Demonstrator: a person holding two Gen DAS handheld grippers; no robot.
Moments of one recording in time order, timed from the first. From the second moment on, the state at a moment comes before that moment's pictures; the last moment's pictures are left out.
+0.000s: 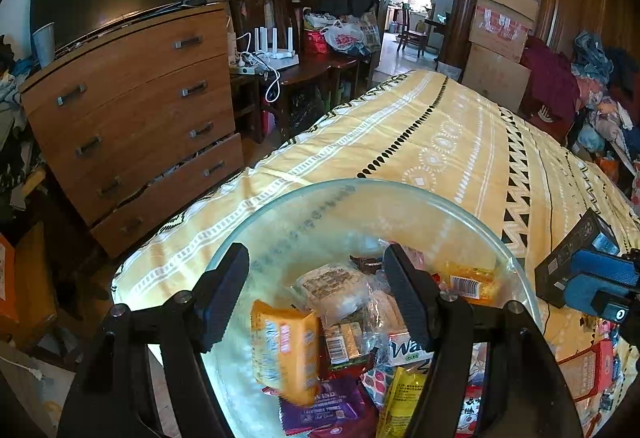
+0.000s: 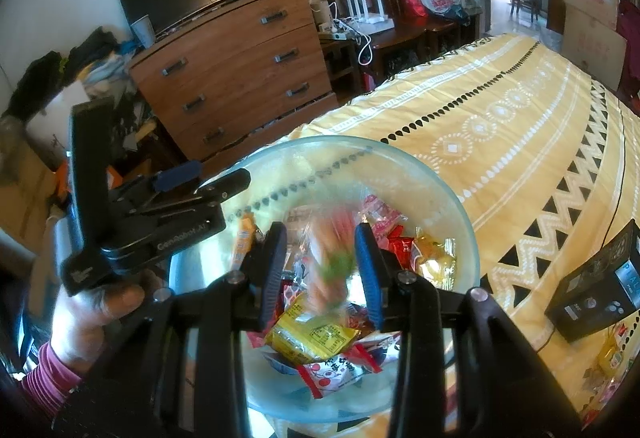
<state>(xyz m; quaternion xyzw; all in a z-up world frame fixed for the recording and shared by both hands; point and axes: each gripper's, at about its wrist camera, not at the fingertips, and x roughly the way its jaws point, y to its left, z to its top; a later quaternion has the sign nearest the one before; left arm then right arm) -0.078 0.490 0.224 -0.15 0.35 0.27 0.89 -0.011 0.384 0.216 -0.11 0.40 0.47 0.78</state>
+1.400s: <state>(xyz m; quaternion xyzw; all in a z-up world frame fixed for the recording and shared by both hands) -0.120 0.313 0.248 -0.08 0.29 0.15 0.94 -0.200 0.072 0.133 -0.07 0.36 0.33 0.87</state>
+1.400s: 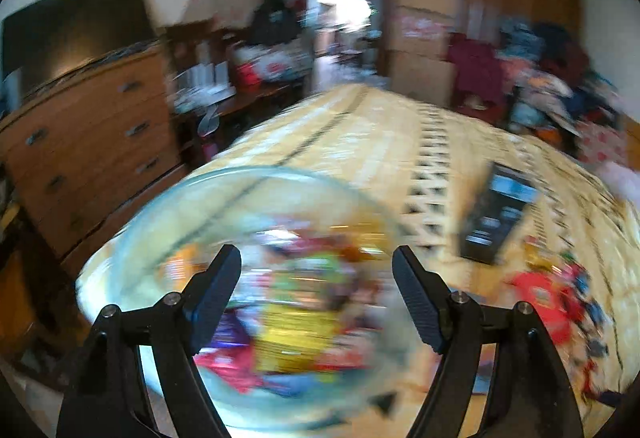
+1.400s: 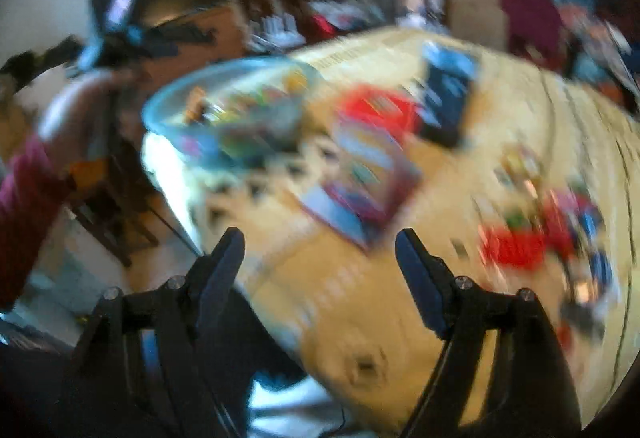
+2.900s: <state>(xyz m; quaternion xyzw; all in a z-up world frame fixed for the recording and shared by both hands) 0.027 -0.144 0.030 0.01 0.57 -0.22 0.79 -0.095 -0.274 0.054 0.25 0.37 0.09 0.89</state>
